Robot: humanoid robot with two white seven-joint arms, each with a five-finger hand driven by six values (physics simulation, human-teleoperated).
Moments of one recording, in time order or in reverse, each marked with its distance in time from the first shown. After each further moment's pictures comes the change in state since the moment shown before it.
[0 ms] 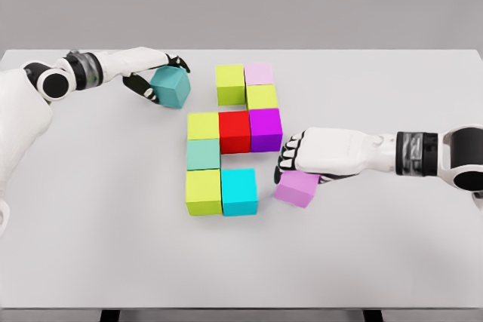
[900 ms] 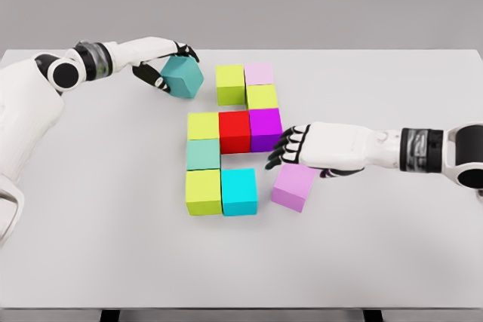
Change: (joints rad) left arm -0.046 -0.061 0.030 0.071 -0.002 0.000 0.000; right arm 0.005 -0.003 -0.028 0.004 0.018 0.000 0.000
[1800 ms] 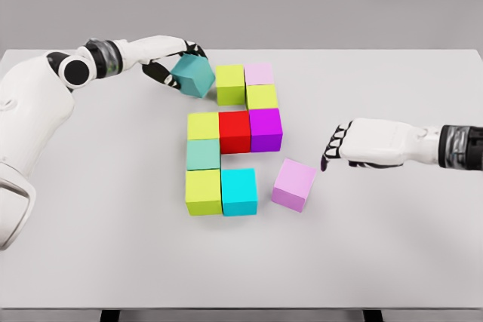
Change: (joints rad) left arm -0.021 -0.044 -0.001 0.043 -0.001 0.000 0.003; right arm 0.029 -0.122 -0.039 0.042 0.027 0.000 0.000
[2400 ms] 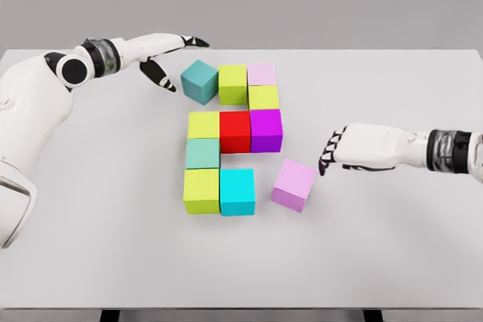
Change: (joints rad) left arm -0.005 -0.003 0.026 0.025 0.008 0.000 0.005; right arm 0.005 0.046 0.015 0.038 0.055 0.000 0.000
